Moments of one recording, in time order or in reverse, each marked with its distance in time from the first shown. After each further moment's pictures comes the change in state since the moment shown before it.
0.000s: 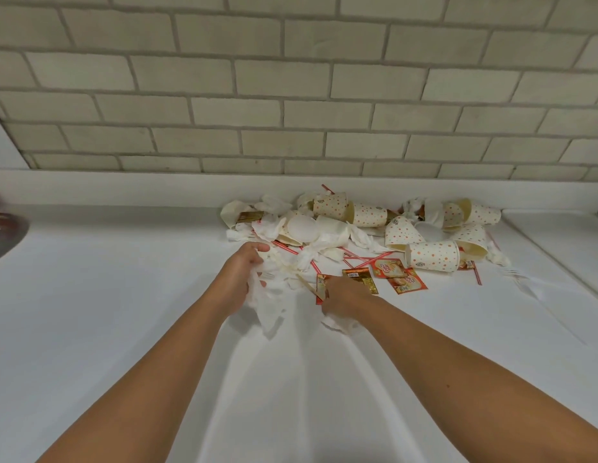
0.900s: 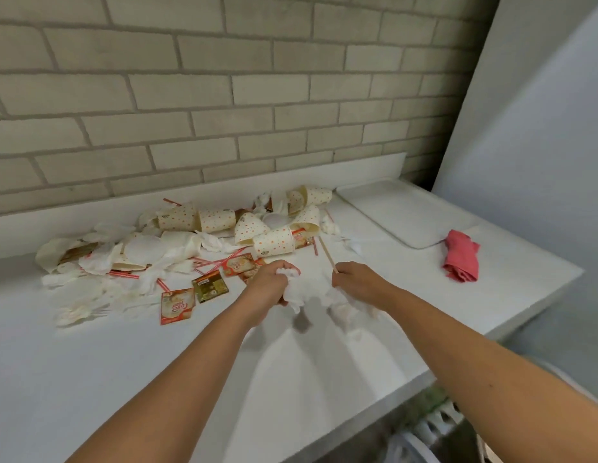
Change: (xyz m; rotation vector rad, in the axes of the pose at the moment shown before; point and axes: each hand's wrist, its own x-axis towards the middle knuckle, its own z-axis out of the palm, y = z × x) left_hand -0.063 -0.023 0.262 0.357 -0.522 0.111; right_hand -0.155 0.234 -0.033 0.700 0.270 0.267
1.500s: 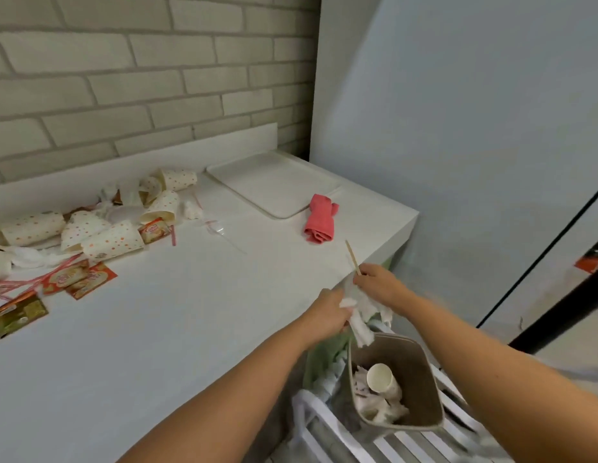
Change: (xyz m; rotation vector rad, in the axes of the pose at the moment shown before) left_hand -0.026 -0.013 0.310 0.376 -0.607 0.146; right_hand -0.110 0.229 -0.119 0.118 0.307 0.358
